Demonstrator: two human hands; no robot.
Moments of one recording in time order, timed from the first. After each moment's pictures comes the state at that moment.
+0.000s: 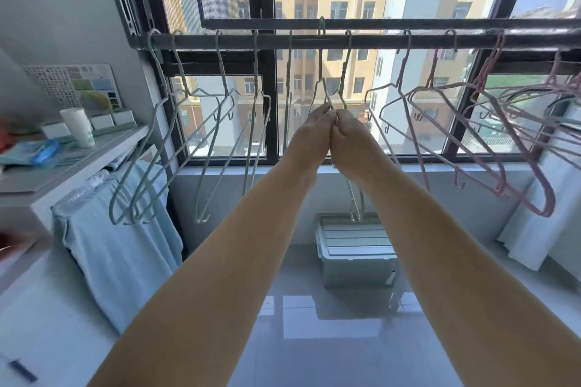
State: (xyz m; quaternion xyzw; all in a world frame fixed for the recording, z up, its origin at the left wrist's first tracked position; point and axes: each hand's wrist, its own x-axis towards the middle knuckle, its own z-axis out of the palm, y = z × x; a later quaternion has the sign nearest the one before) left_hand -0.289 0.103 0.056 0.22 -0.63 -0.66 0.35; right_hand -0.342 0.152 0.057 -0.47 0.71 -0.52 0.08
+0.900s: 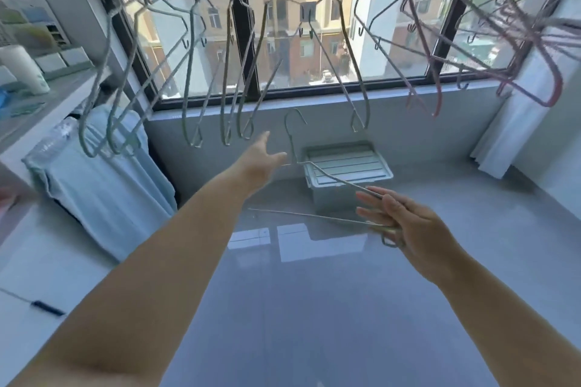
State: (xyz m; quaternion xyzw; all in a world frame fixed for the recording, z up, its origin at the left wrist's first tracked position) left_hand -0.212 0.061 -0.093 0.37 -0.79 -0.48 0.12; right_hand -0.304 0.306 -0.120 -0.23 0.62 -0.66 0.36
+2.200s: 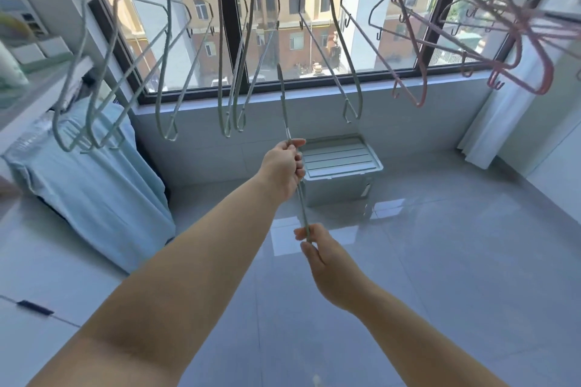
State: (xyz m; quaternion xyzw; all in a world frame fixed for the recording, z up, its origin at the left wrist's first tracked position) left_hand -0.247 0.118 -0.104 0.34 -0.47 -0.78 0.21; right_hand -0.219 0.274 -0.161 -0.39 0.77 -0.41 0.29
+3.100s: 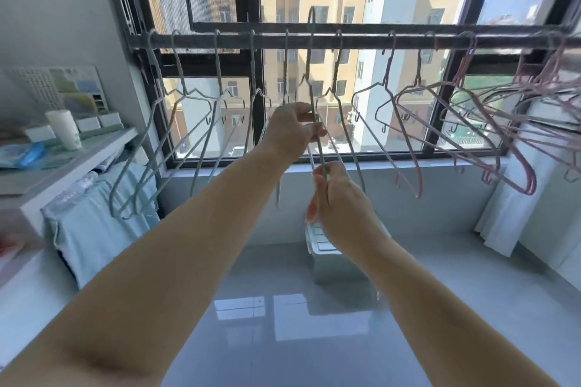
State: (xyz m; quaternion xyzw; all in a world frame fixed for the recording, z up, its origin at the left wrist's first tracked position) left_hand -0.244 0.104 0.062 0.18 -0.76 -0.51 0.36; right_hand -0.266 0.223 0.001 -0.48 0.77 -0.43 0.02
